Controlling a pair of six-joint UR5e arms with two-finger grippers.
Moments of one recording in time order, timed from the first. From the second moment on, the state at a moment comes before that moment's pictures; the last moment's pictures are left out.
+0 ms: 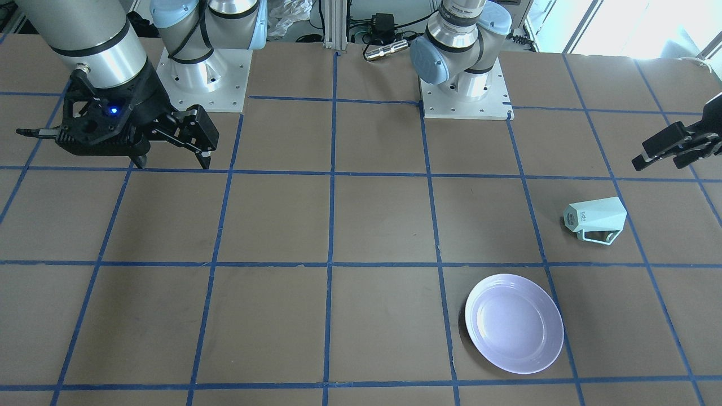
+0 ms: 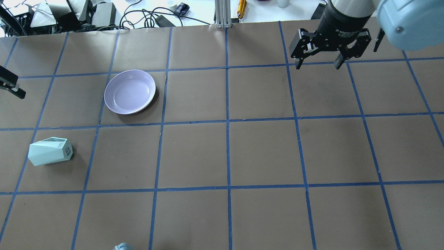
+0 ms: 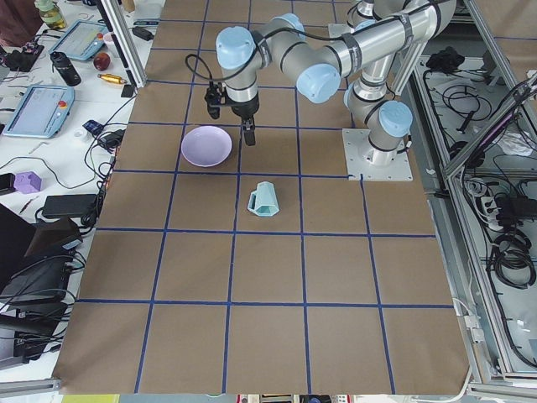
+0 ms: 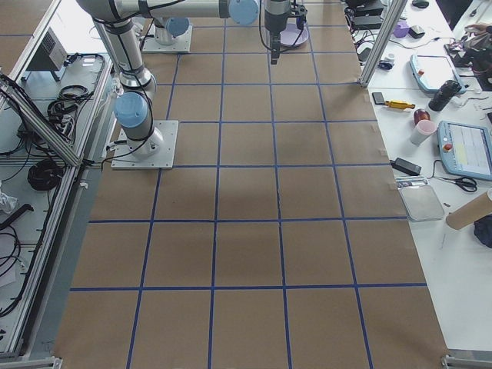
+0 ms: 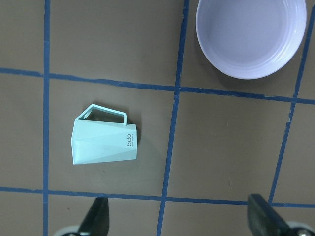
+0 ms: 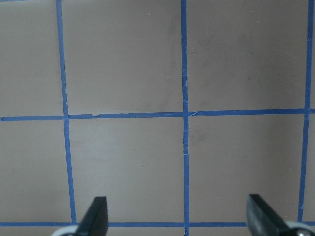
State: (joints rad) left arm -0.91 -1.68 -1.53 -1.66 1.48 0.52; right arm 1.58 -1.51 1.51 -1.61 -1.52 0.04
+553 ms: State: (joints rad) left arm -0.70 -1.82 -1.57 -1.63 1.38 0.76; right arm 1.58 -1.51 1.51 -1.61 -1.52 0.04
